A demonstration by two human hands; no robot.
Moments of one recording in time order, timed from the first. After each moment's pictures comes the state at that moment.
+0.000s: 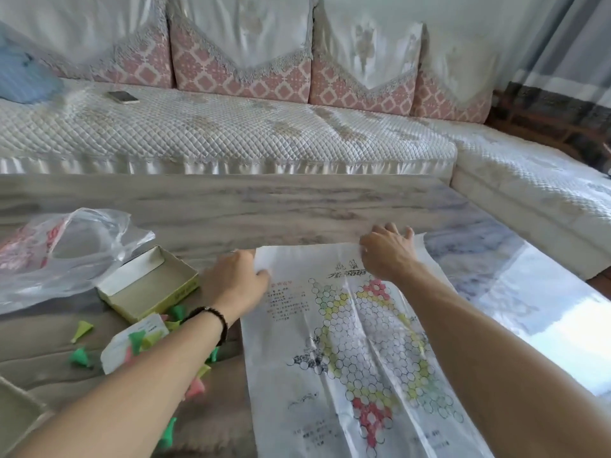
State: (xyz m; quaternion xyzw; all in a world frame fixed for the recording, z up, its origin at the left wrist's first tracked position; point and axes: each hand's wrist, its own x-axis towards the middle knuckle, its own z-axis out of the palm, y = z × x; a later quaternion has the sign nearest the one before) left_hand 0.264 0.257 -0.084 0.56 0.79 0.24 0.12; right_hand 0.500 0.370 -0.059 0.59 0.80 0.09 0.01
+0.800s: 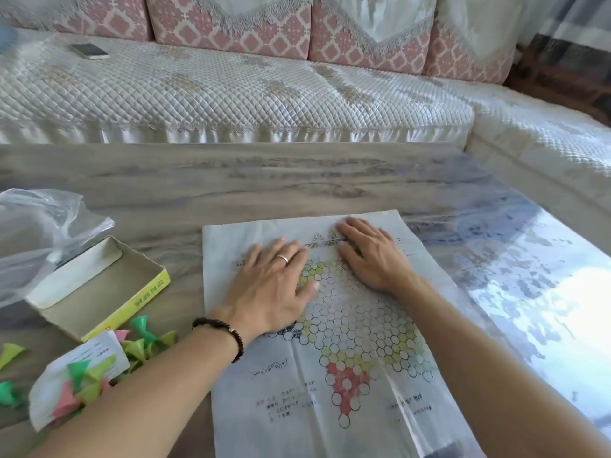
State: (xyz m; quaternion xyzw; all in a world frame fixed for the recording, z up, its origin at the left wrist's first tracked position) left_hand 0.299 0.296 -0.132 0.78 0.62 0.09 0.07; right_hand 0.501 0.391 -0.124 0.52 0.85 -0.07 -0.08
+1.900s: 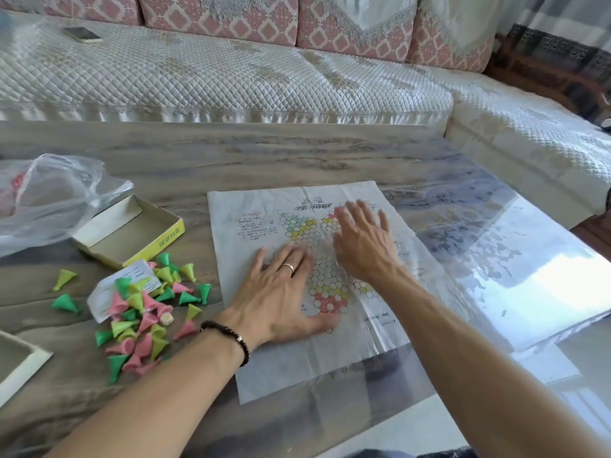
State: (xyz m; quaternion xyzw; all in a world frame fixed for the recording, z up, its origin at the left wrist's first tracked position) left_hand 0.329 0.189 -0.119 0.80 0.59 0.03 0.09; right_hand 0.497 0.293 -0.109 0.57 0.82 0.04 -0.08
